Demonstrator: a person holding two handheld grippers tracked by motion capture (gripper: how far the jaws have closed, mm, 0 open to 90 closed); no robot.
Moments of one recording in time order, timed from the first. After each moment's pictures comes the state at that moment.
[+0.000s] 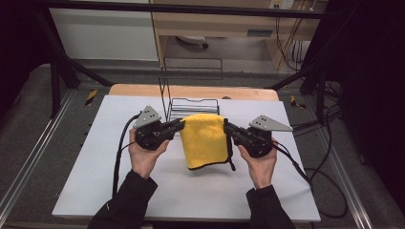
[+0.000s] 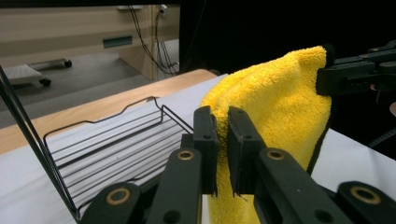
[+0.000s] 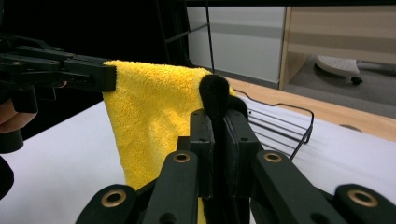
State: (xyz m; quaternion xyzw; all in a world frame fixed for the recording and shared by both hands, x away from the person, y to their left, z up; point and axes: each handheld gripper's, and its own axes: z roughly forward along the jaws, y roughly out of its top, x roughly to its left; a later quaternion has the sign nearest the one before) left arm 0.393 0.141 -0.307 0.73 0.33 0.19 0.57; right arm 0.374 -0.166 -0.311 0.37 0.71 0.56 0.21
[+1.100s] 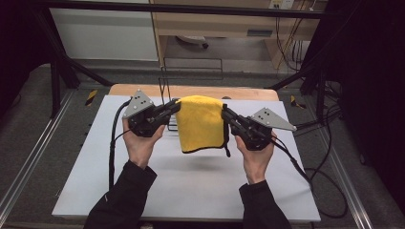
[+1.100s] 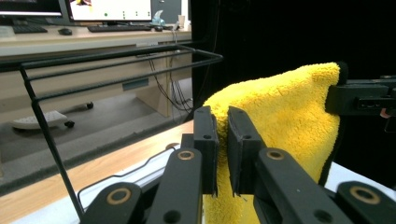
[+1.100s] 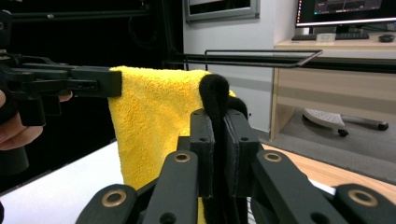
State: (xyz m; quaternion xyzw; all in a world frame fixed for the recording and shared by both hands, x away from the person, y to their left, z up) left arm 0.398 0.147 -0.268 0.69 0.30 0.25 0.60; right arm 0.374 -0.154 -0.286 0.34 0.65 0.62 0.26
